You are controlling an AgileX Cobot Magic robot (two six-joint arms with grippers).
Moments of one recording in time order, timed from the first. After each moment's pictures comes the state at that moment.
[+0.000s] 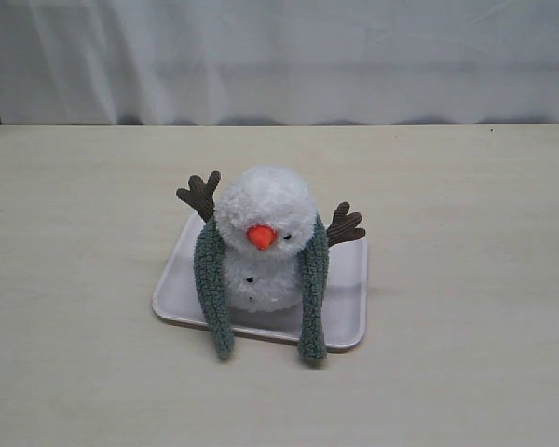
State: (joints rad) left arm -0.01 0.00 0.00 -0.03 0.34 0.08; right arm 0.00 0.00 0.00 -0.02 0.34 -0.01
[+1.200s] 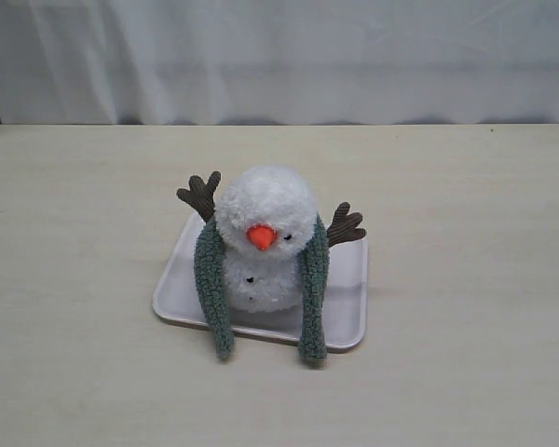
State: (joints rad) left arm -0.02 0.00 0.00 -0.03 0.34 0.08; right arm 0.00 0.00 0.00 0.00 0.34 -0.01
